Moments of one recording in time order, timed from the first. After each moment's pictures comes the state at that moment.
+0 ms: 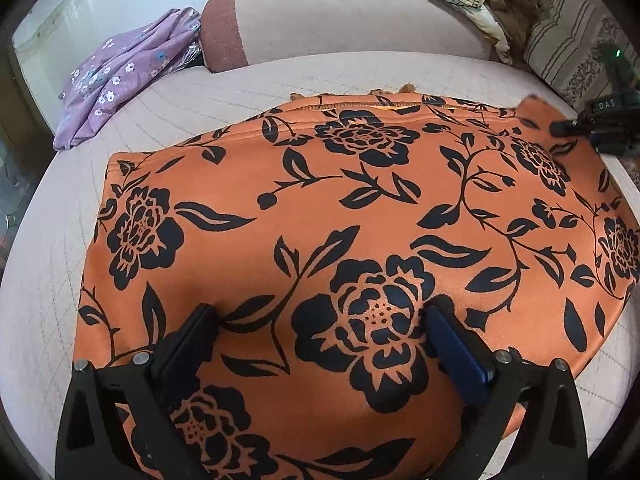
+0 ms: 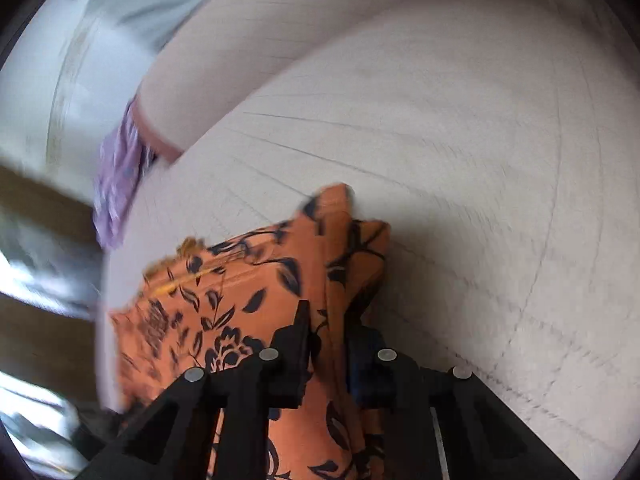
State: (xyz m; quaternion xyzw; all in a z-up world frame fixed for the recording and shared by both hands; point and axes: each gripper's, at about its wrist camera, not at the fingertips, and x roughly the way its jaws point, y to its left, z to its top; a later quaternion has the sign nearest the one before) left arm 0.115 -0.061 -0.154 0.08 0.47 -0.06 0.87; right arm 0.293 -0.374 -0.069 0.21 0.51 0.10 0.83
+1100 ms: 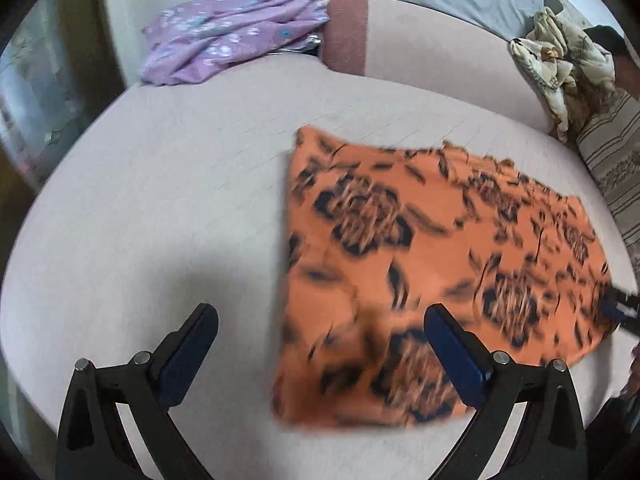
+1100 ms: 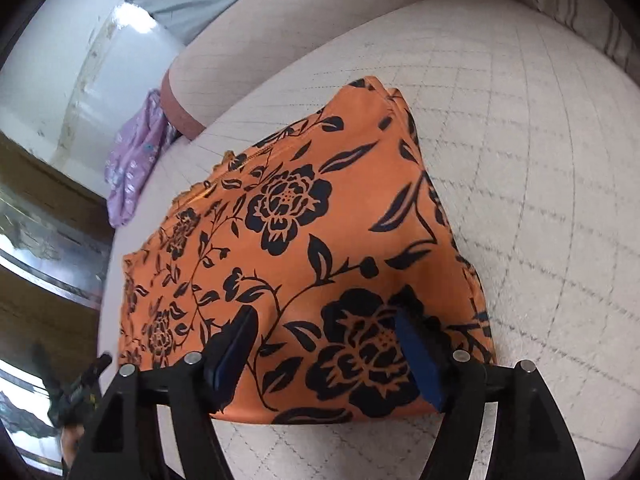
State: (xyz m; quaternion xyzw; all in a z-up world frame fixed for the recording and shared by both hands) left arm 0.095 0.087 -0.111 -0.04 0.48 0.01 0.87; right arm 0.153 -0.342 -0.082 0.26 0.48 0.09 0.83
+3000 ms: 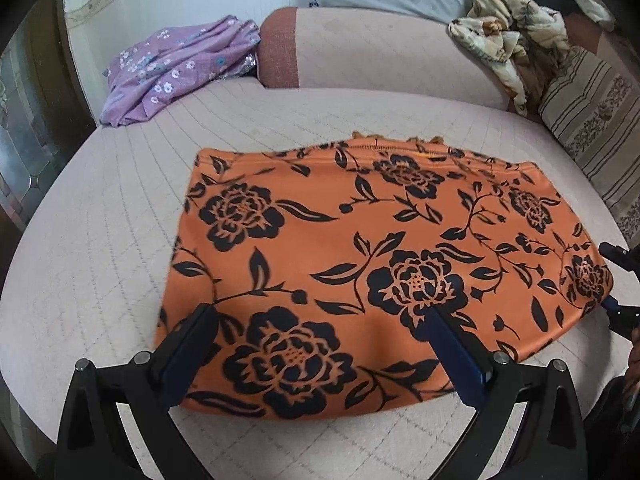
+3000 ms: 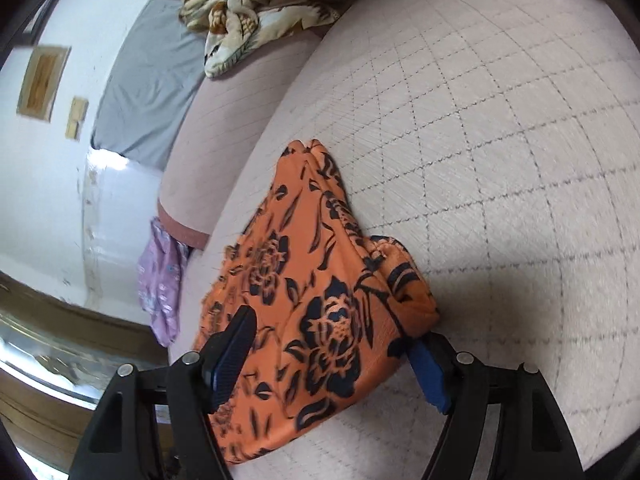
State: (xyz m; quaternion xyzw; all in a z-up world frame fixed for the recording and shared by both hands) left arm 0.074 -0.007 -0.107 0.01 0.45 -0.02 0.89; right arm 0.113 -0.381 -0.097 0.47 0.38 0.01 0.80
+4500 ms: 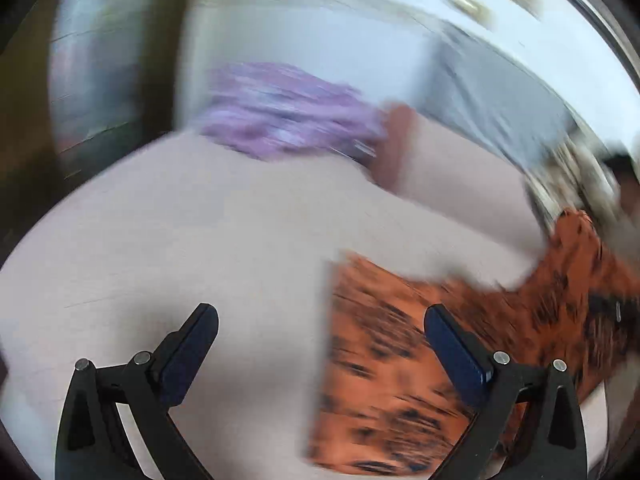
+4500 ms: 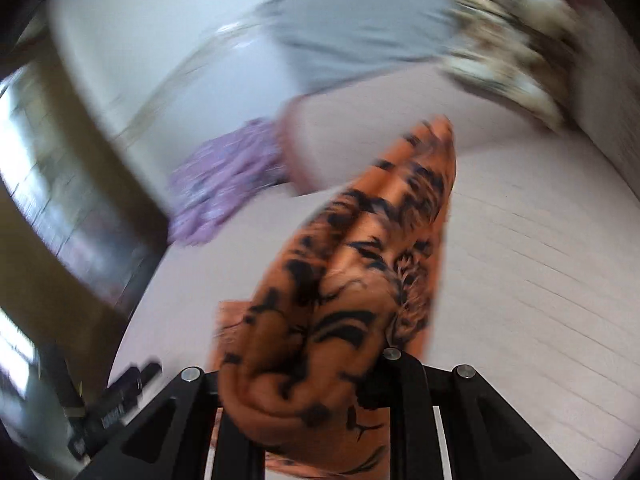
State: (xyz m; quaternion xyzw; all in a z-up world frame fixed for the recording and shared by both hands) left arm 0.031 0.183 -0.026 -0.17 0.31 0.11 0.93; right arm 0.176 -0.148 0.070 0.14 0.35 0.17 0.91
